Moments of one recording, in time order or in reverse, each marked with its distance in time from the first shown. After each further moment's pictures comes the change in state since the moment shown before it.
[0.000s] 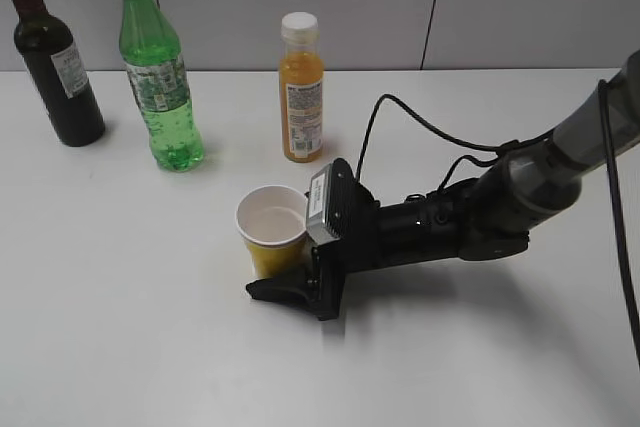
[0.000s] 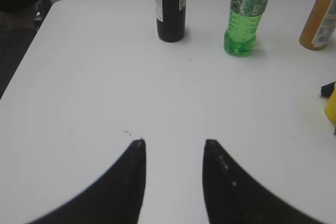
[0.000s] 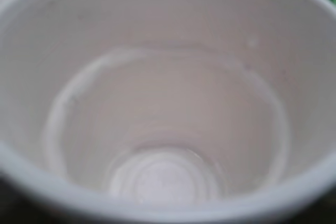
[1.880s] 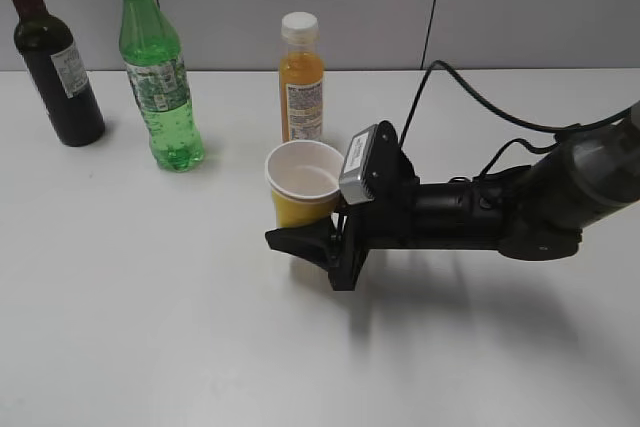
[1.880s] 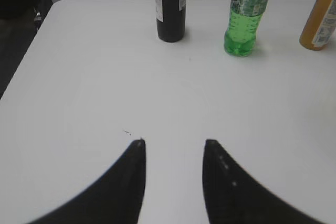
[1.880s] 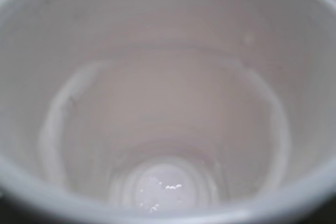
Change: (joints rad) left arm 0.000 0.000 0.000 0.000 0.000 0.000; right arm -0.044 -0.173 0.175 0.160 -0.038 -0.007
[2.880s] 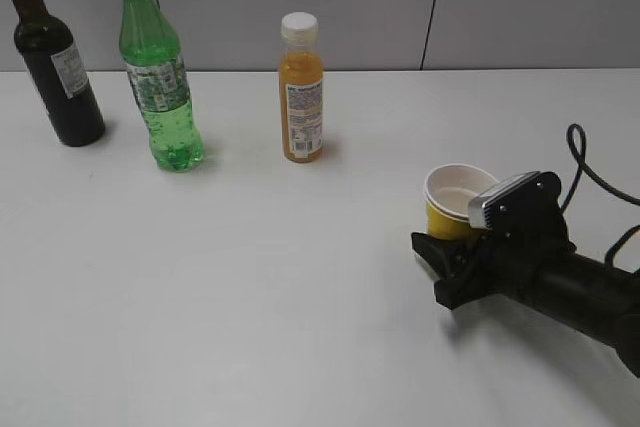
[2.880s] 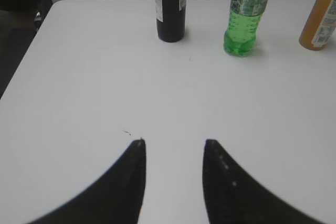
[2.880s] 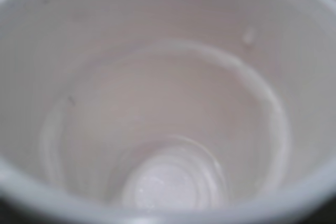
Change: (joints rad) left arm 0.000 0.000 0.000 0.000 0.000 0.000; right arm -0.143 -0.080 0.497 0.713 -0.127 -0.369
